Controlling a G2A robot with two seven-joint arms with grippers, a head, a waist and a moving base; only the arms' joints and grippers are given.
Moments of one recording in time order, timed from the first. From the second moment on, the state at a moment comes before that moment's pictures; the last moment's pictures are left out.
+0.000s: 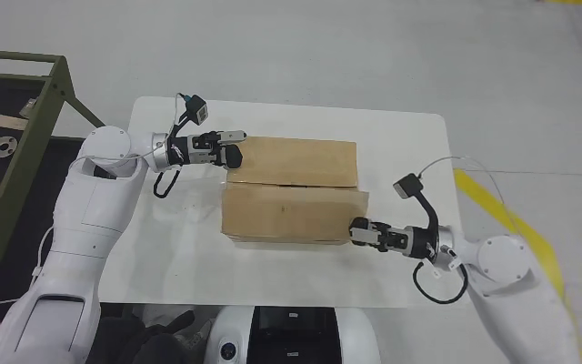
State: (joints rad) left arm 0.90 -0.96 -1.28 -1.29 -0.43 -0.06 -1.28; right arm -1.45 -0.98 1.35 -1.91 0.27 -0.17 1.06
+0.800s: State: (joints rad) left arm 0.90 -0.96 -1.28 -1.29 -0.43 -0.06 -1.28; right arm -1.14 -1.01 1.20 -1.66 0.35 -0.08 1.07
